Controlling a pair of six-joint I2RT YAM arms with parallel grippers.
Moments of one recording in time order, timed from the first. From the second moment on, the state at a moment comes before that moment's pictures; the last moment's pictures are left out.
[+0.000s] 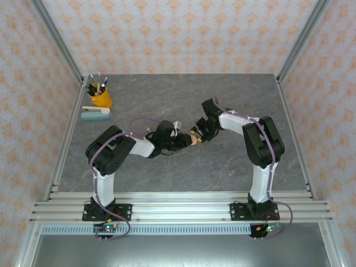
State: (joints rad) left arm -0.60 1.95 0.85 0.48 0.42 -0.98; right arm 0.42 1.96 1.25 -0.51 -0.41 1.19
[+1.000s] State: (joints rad) left arm -0.59 1.93 0.87 0.41 0.42 -0.96; right arm 0.41 1.92 1.22 -0.49 -0.41 1.18
